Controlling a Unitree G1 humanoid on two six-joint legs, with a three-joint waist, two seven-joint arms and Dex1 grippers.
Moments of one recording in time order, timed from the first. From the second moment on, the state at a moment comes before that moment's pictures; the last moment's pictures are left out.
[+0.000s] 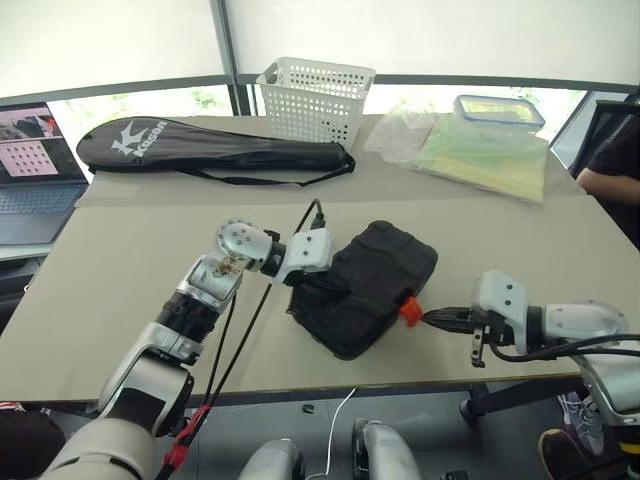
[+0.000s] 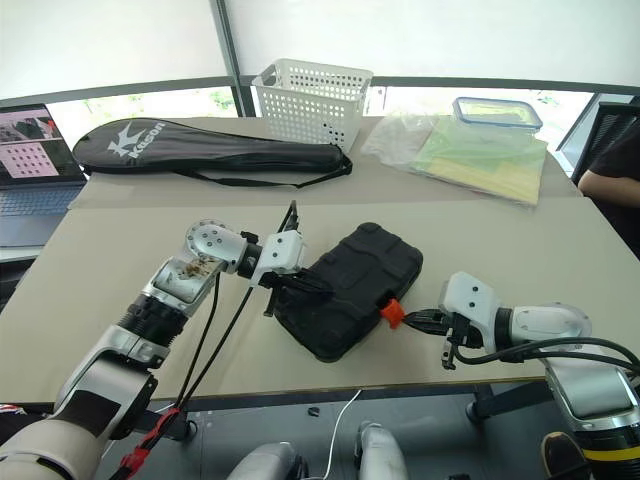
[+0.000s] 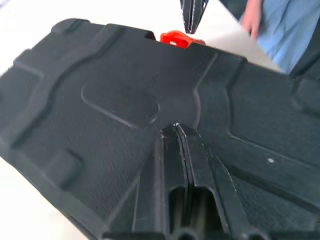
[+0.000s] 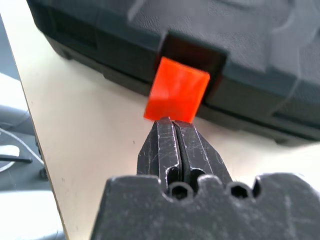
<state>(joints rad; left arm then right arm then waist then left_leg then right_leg) -0.85 0.43 -0.39 0.36 -0.07 0.00 -1.34 -0.10 -0.89 -0.06 -0.31 0.30 0.34 1.07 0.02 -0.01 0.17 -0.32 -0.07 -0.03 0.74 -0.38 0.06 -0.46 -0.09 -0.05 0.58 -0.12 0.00</state>
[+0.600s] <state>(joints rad) -0.85 0.43 -0.39 0.37 -0.05 -0.05 -1.34 -0.16 -0.75 0.07 -0.21 0.21 0.36 0.95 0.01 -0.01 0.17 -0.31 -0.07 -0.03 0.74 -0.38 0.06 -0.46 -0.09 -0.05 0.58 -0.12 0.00</state>
